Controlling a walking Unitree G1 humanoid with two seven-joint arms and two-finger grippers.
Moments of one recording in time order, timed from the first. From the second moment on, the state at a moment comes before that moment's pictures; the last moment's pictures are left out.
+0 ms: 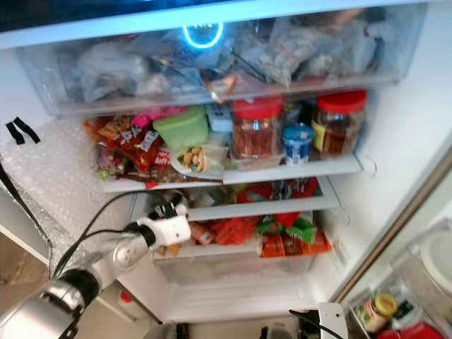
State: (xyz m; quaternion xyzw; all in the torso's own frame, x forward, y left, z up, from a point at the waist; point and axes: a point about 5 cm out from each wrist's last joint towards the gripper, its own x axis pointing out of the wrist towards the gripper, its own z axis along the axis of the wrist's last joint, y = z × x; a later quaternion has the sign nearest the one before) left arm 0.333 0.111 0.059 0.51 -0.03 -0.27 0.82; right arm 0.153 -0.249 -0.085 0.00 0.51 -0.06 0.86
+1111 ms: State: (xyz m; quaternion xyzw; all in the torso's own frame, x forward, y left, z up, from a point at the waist) left arm 0.356 0.108 0.075 0.54 0.01 -0.19 0.82; right arm 0.159 -0.251 -0.082 0.01 0.48 -0.08 0.87
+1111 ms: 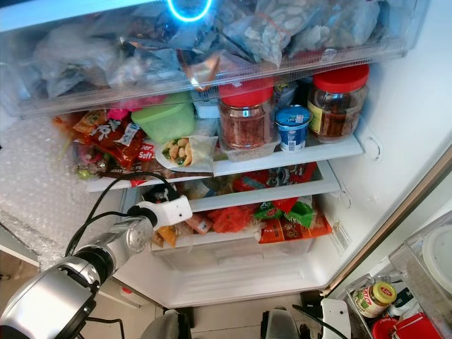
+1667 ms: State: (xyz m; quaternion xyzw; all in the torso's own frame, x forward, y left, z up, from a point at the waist) left arm 0.359 0.100 0.086 0.38 0.02 -0.20 0.90; right arm 0.160 -0.251 -0.081 0.01 0.48 -0.08 0.87
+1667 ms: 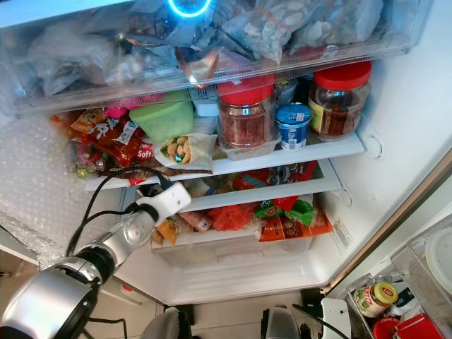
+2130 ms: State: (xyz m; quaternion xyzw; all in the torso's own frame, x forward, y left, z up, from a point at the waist) left arm 0.353 0.094 0.084 0.33 0.02 -0.29 0.90; right arm 0.160 -0.251 -0.081 0.00 0.49 -0.08 0.87
